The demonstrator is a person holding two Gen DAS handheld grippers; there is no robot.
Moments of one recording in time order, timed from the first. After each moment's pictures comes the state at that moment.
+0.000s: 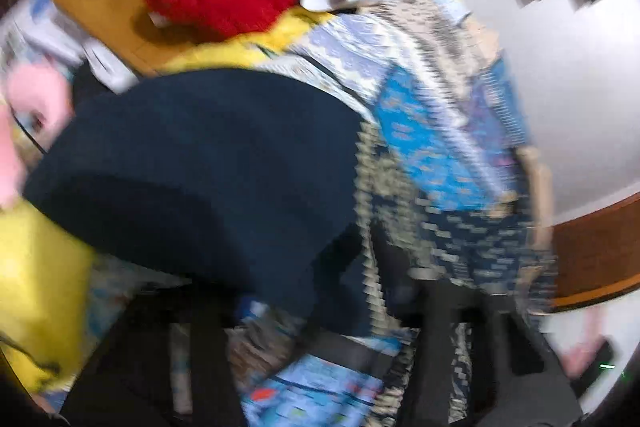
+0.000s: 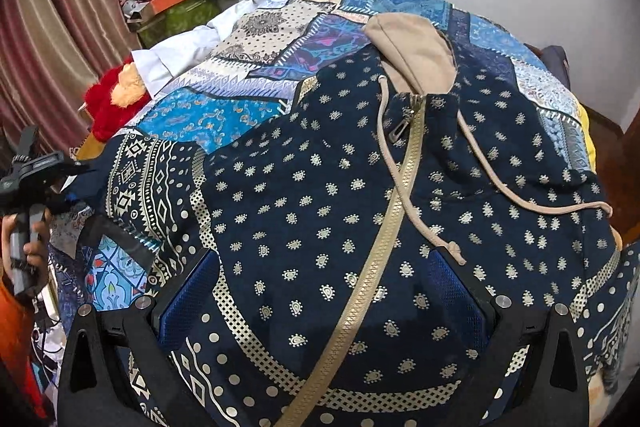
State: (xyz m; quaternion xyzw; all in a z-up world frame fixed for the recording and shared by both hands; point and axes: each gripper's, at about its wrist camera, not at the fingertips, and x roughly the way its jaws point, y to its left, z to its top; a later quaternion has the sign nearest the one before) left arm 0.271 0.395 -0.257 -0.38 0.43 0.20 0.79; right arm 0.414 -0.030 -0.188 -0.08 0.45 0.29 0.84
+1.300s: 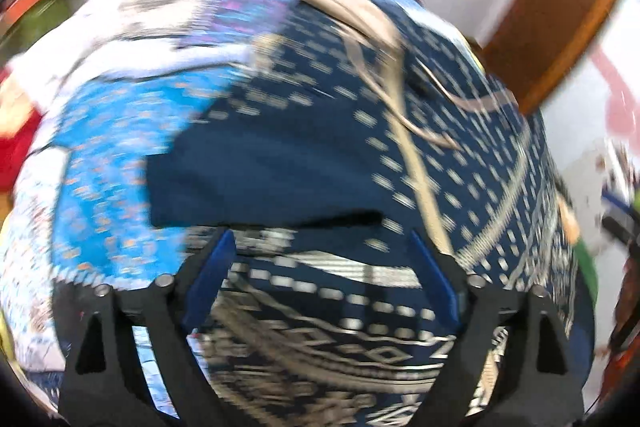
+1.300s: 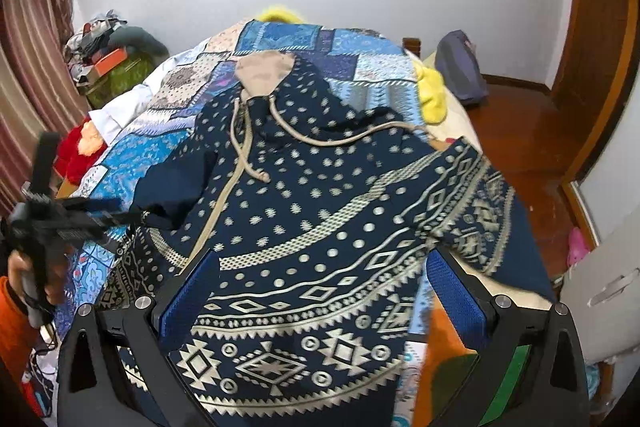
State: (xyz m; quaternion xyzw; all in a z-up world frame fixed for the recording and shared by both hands) left arm 0.322 0.131 -0.192 -0.11 0.48 -0.02 0.87; right arm 0.340 -0.225 -0.141 -0.01 0.42 0.17 0.89
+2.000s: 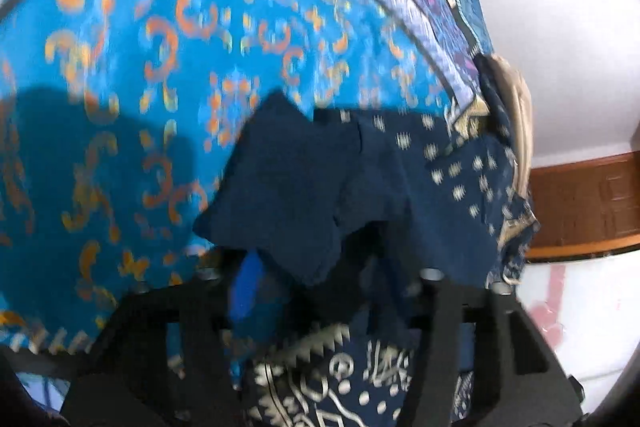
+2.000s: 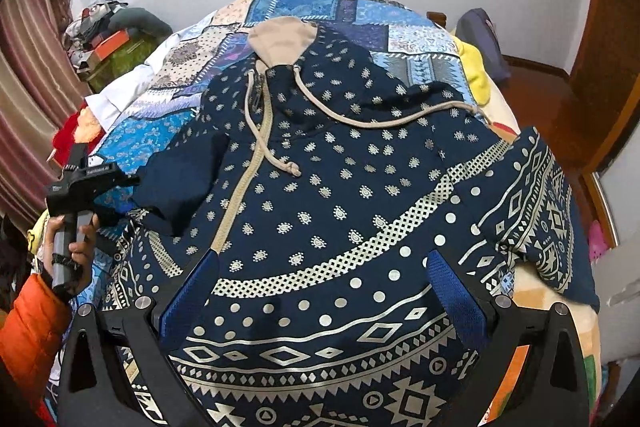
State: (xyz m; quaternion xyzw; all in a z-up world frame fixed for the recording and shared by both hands) left arm 0.379 0.285 -0.322 -0.46 0.48 0.05 0.75; right arm 0.379 -0.171 -0.180 -0.01 0.46 0.18 0.87
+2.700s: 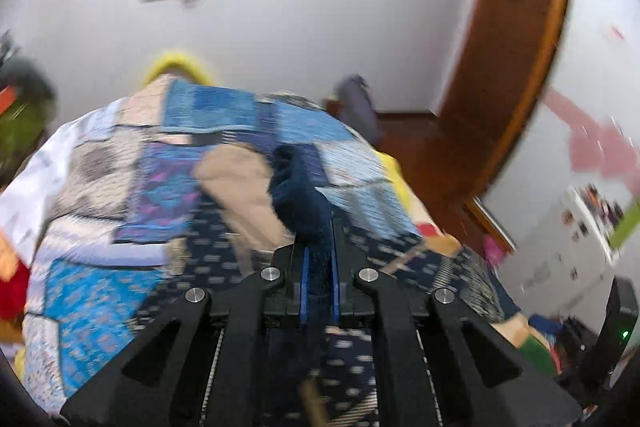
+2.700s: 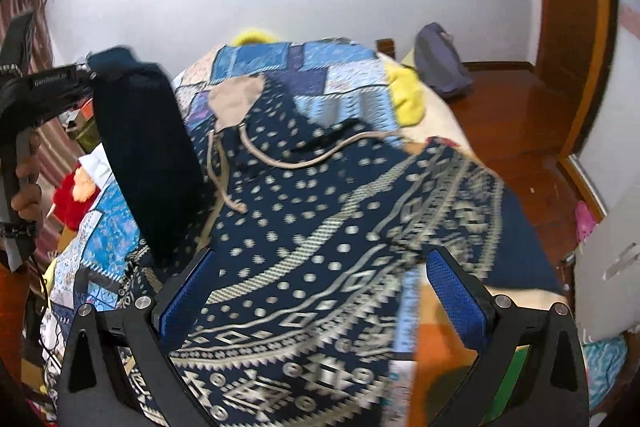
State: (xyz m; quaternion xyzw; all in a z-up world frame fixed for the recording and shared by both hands) left arm 0.419 -0.010 -0.052 -0.04 0.34 -0.10 0.93; right arm 0.358 -0.265 -0.138 0.05 0.40 0.14 0.90
